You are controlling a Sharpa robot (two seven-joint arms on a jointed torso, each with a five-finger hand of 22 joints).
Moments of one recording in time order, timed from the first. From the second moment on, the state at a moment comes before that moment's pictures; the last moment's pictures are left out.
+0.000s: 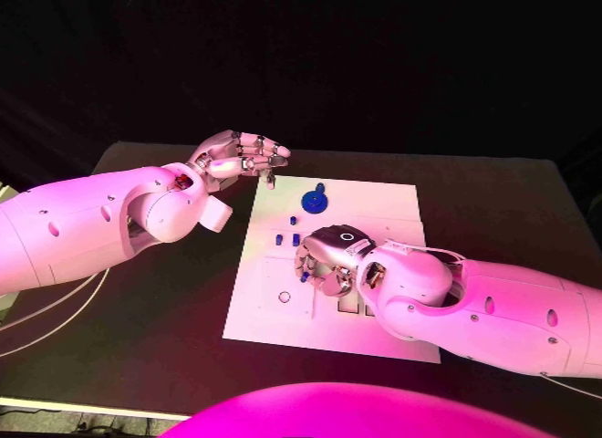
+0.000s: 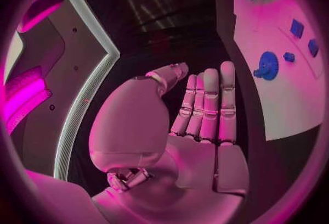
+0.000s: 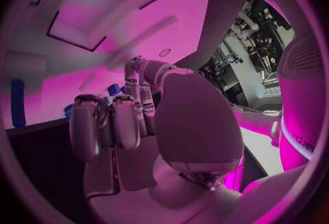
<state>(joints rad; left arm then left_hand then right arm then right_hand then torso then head) 1.20 -0.91 -0.03 1.46 -0.24 -0.07 0.35 1.32 -0.18 0.55 0.00 0.25 0.84 0.19 0.40 0.30 0.80 0.13 0.69 0.25 0.95 0.06 1.14 0.53 0.17 0.90 0.15 0.86 0.72 1.11 -0.59 -0.17 1.69 -1.70 -0.26 -0.32 1.43 -0.21 0.64 0.07 0.12 1.11 0.10 0.24 0.49 1.30 0.06 0.10 0.19 1.46 -0.03 1.39 1.26 0.05 1.47 0.07 1.43 1.31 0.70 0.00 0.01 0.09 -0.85</state>
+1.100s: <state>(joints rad) 1.20 -0.91 -0.03 1.46 -0.24 -0.06 0.34 1.32 -0.18 0.55 0.00 0.25 0.84 0.19 0.40 0.30 0.80 0.13 0.69 0.24 0.95 0.06 1.14 0.53 0.17 0.90 0.15 0.86 0.72 1.10 -0.59 -0.17 1.67 -1.71 -0.28 -0.29 1.35 -0.27 0.56 0.08 0.19 1.02 0.12 0.17 0.46 1.15 0.08 0.12 0.16 1.46 0.01 1.33 1.15 0.05 1.46 0.10 1.26 1.31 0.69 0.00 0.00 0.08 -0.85</state>
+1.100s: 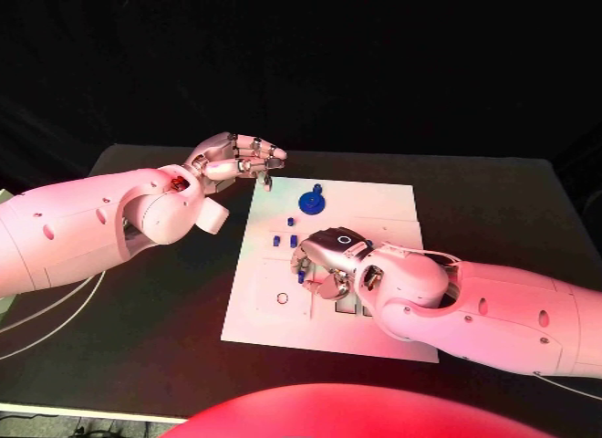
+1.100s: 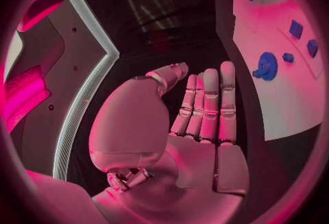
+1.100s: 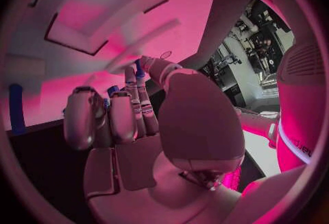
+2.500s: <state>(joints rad) 1.20 -0.91 -0.03 1.45 -0.24 -0.06 0.33 1.32 -0.18 0.56 0.00 0.25 0.83 0.19 0.40 0.30 0.79 0.13 0.68 0.24 0.94 0.06 1.14 0.53 0.17 0.90 0.15 0.86 0.72 1.18 -0.82 -0.14 1.79 -1.62 -0.34 -0.28 1.35 -0.28 0.51 0.08 0.17 0.97 0.12 0.13 0.45 1.06 0.10 0.13 0.15 1.44 0.02 1.32 1.11 0.05 1.45 0.11 1.22 1.31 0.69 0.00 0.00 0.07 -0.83</state>
